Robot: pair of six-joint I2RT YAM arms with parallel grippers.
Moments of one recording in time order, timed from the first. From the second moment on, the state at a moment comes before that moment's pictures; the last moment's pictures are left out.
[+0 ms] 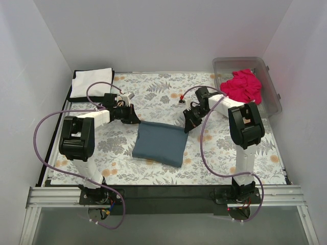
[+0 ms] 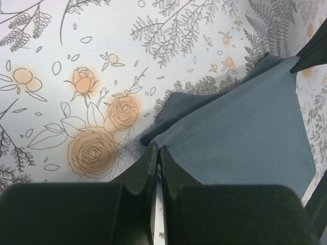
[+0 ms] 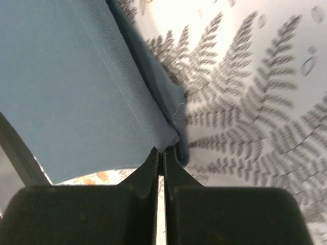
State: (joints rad) left arm -0.11 1.80 1.00 -0.11 0.70 -0.02; right arm 0.35 2.02 1.38 -0.74 -0.72 -0.36
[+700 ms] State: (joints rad) left arm -0.05 1.60 0.99 -0.24 0.80 -0.16; right arm 0.33 1.84 1.39 -0.75 -0.75 -0.24
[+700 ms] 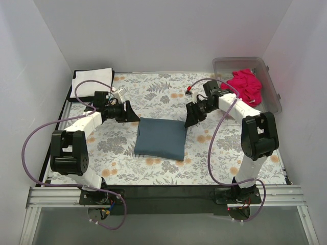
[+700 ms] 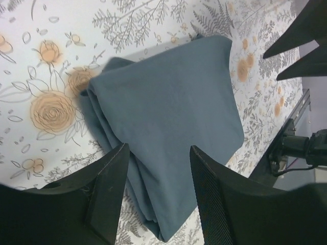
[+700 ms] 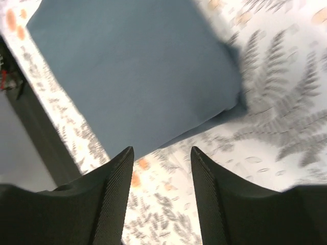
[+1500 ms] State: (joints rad) left arm -0.14 1.71 0.94 -0.32 0.73 -0.19; right arm 0.35 1.93 1.14 -0.61 -0.84 -0.08
